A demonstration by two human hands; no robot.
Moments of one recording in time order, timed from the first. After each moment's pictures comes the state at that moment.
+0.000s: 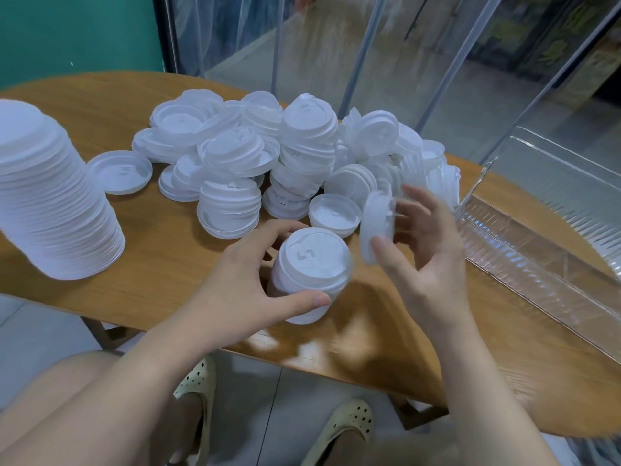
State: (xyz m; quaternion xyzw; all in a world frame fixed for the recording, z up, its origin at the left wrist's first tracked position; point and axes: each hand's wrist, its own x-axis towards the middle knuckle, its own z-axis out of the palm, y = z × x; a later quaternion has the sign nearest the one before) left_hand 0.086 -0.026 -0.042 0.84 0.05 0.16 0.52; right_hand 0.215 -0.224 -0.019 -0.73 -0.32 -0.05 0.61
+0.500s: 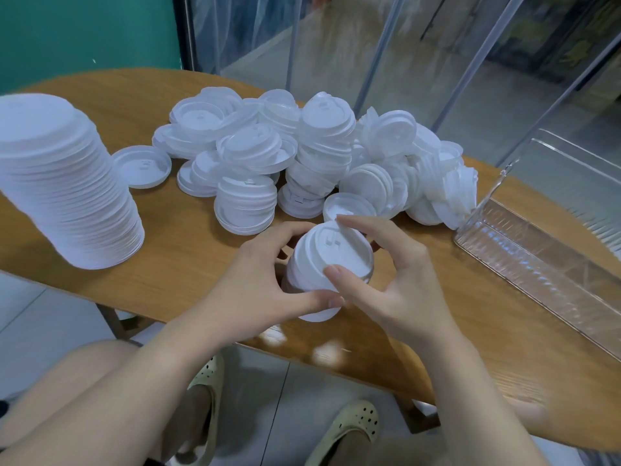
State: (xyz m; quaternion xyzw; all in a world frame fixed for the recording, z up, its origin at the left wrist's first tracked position) left_hand 0.084 -0.030 -0.037 0.82 0.06 0.15 0.54; right_hand 0.191 -0.203 -0.017 -0.77 -0.42 0.01 0.47
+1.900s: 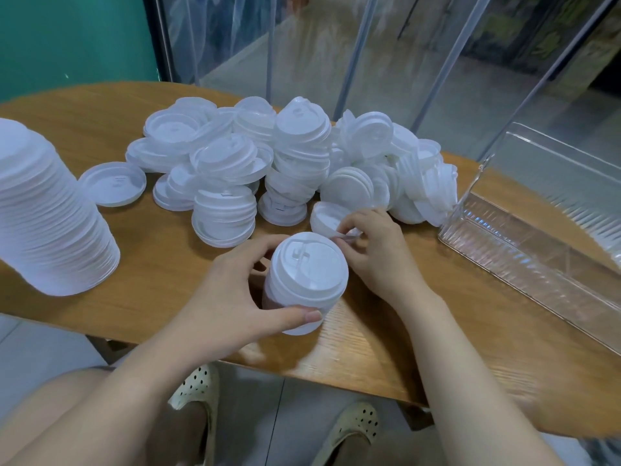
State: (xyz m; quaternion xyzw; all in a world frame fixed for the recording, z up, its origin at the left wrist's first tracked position) left_hand 0.082 -0.021 -0.040 0.85 0.04 0.14 0.51; right_hand 0.262 -0.190 -0.048 -0.87 -0.38 -0.05 0.32
